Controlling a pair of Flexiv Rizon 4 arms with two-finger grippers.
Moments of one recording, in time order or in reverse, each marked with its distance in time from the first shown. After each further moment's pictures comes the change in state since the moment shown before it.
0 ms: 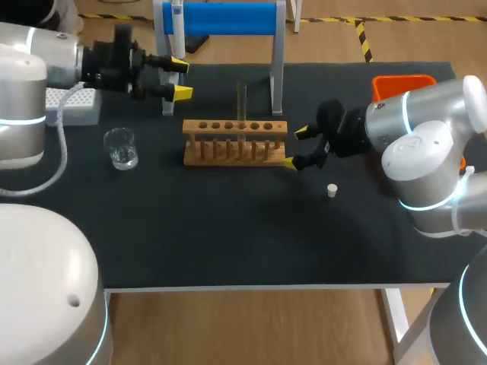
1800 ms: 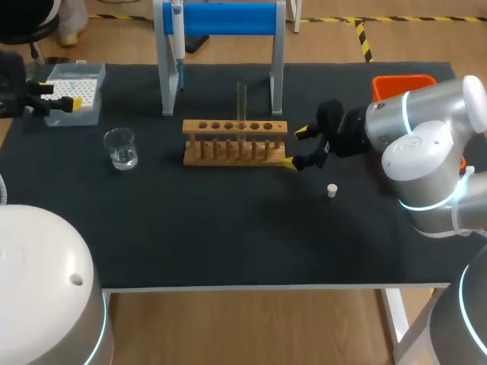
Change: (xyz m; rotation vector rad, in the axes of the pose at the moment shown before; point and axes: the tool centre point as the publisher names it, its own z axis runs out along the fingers) left arm -0.083 0.122 -0.225 -0.160 -0.714 -0.288; right arm 0.000 0.000 0.000 0.000 0.000 0.000
